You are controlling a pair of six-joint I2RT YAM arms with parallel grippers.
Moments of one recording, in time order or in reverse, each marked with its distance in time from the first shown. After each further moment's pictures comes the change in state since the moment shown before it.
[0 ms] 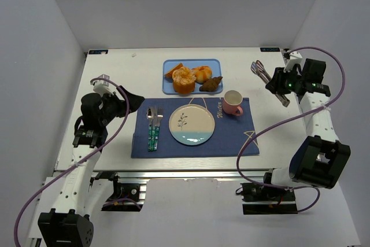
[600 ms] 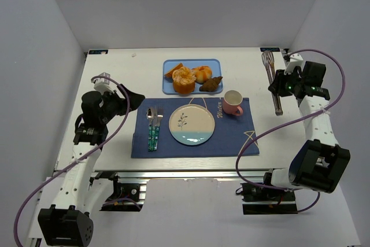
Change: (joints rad) left arm 0.000 0.037 0.010 0.026 0.011 0.007; right arm 0.000 -0.034 -0.050 0.033 0.096 -0.029
